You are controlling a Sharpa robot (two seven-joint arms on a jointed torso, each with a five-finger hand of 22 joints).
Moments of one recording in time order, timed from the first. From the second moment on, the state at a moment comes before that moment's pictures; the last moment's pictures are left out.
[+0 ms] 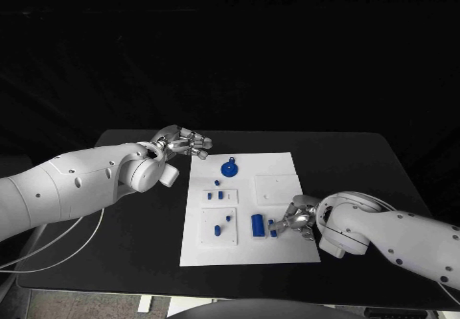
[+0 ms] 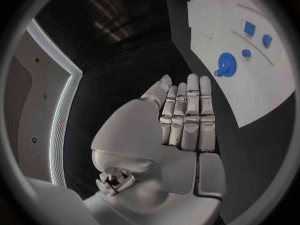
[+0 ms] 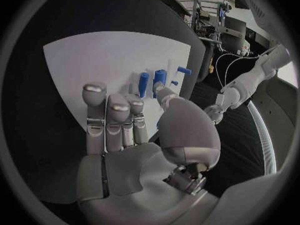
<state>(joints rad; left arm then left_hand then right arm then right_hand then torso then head) 1.26 -0.73 -0.17 1.22 -0.24 -0.20 0.20 1.38 0.02 0.14 -0.11 0.14 1.13 0.12 0.07 0.07 1.19 0.09 0.06 0.06 1.33 0.04 0.09 0.13 0.08 1.08 0.03 0.07 0.91 0.92 -0.84 0.07 1.62 -1.09 -0.06 -0.63 1.07 -0.16 0.26 0.09 0.05 1.27 0.03 0.06 0.07 1.33 -0.05 0.97 1.14 1.45 -0.09 1.05 0.97 0.04 1.46 -0.12 0.66 1.31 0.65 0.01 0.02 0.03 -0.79</state>
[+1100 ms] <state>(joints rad) 1.26 -0.73 -0.17 1.22 -0.24 -0.19 0.20 1.38 0.02 0.14 -0.11 0.14 1.13 0.12 0.07 0.07 1.19 0.09 0.06 0.06 1.33 0.04 0.09 0.13 0.08 1.08 0.03 0.07 0.91 0.90 -0.86 0.07 1.63 -1.08 -0.02 -0.59 1.14 -0.08 0.27 -0.06 0.05 1.27 0.03 0.06 0.07 1.33 -0.05 0.98 1.13 1.45 -0.09 1.05 0.97 0.05 1.46 -0.12 0.66 1.31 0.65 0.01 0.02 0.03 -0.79</state>
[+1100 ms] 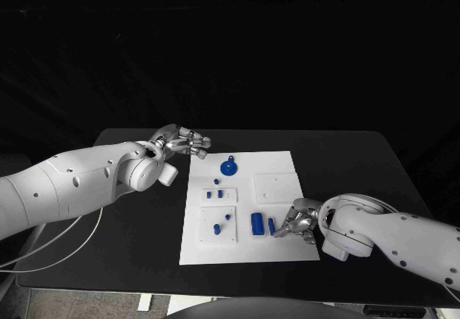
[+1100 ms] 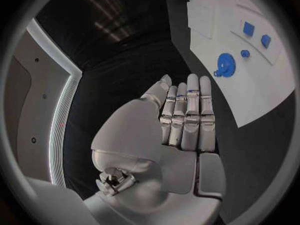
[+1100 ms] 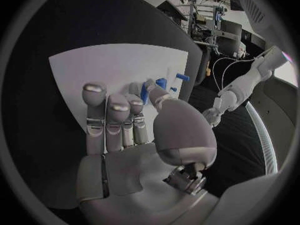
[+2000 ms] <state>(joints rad) 1.26 -0.73 -0.17 1.22 -0.24 -0.19 0.19 1.38 0.02 0.15 -0.10 0.14 1.13 0.12 0.07 0.07 1.19 0.09 0.06 0.06 1.33 0.04 0.09 0.13 0.08 1.09 0.03 0.07 0.90 0.90 -0.82 0.07 1.60 -1.10 -0.04 -0.64 1.10 0.01 0.35 -0.25 0.12 1.27 0.03 0.07 0.07 1.33 -0.05 0.99 1.13 1.45 -0.09 1.05 0.96 0.05 1.46 -0.12 0.66 1.31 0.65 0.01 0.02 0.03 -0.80</state>
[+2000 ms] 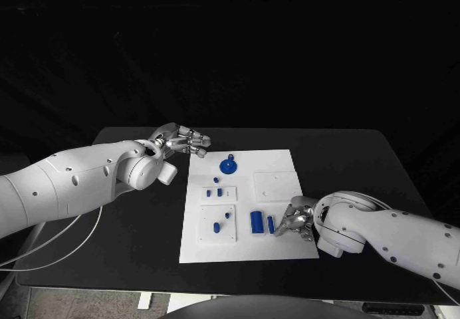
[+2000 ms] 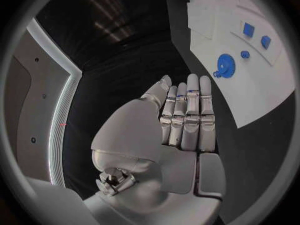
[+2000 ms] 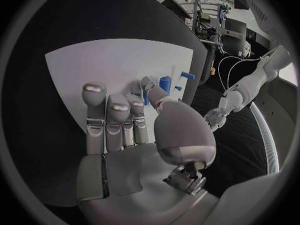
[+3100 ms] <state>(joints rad) 1.26 -0.71 -0.17 1.15 -0.15 -0.19 0.23 1.40 0.02 0.15 -0.11 0.14 1.14 0.11 0.07 0.07 1.21 0.09 0.06 0.06 1.29 0.06 0.07 0.11 0.08 1.07 0.04 0.07 0.90 1.02 -0.77 0.12 1.27 -0.73 -0.10 -0.10 1.21 0.02 -0.02 -0.19 0.24 1.17 0.07 0.06 0.07 1.18 -0.01 0.70 0.82 1.34 -0.07 0.77 0.76 0.06 1.42 -0.09 0.15 1.16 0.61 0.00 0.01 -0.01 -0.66</state>
